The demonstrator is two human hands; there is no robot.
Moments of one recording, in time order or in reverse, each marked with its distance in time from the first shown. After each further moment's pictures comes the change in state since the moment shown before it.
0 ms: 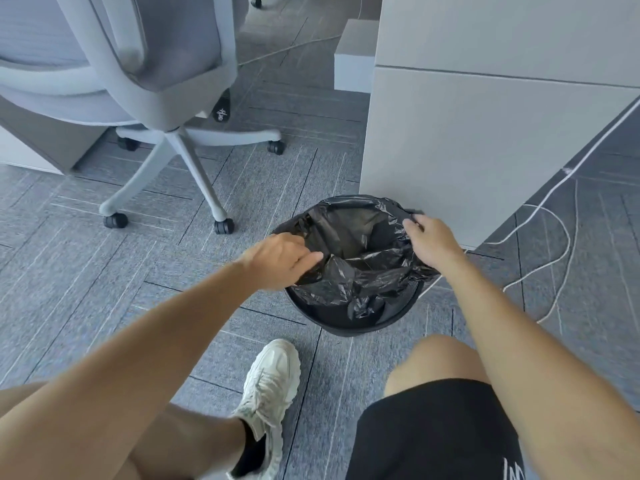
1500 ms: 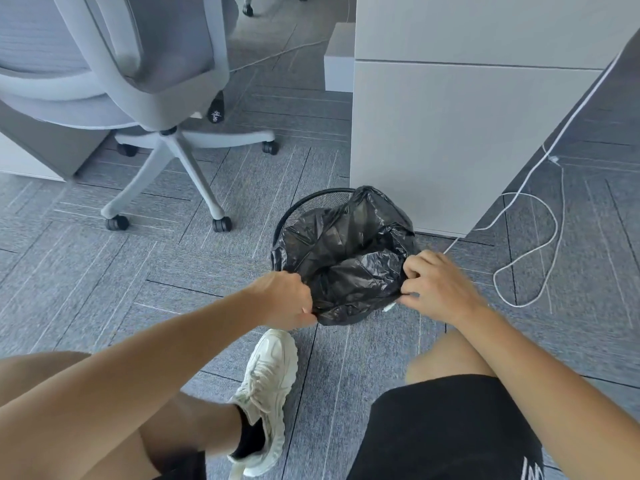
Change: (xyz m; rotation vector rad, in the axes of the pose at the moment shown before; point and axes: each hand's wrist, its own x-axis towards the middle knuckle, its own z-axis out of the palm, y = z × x) left_hand -0.049 0.056 0.023 0.382 -0.401 0.105; right_hand -0.085 0.075 0.005 -0.667 0.053 -0.864
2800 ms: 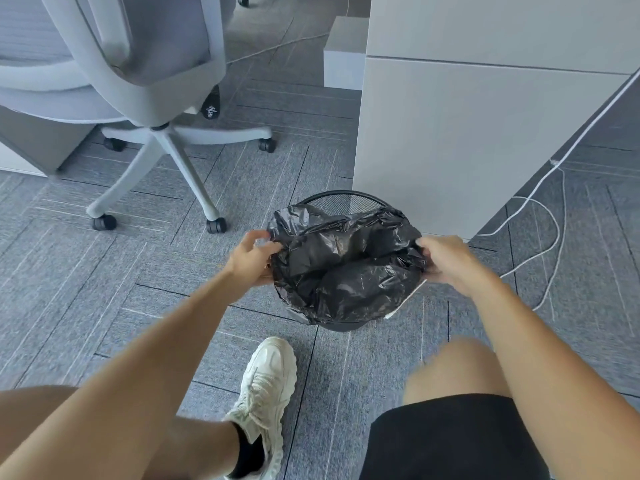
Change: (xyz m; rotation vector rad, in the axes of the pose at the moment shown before) left_hand 0.024 -0.076 0.020 -1.752 0.392 -0.609; right_hand 0.066 0.012 -0.028 1.089 -0.086 1.189
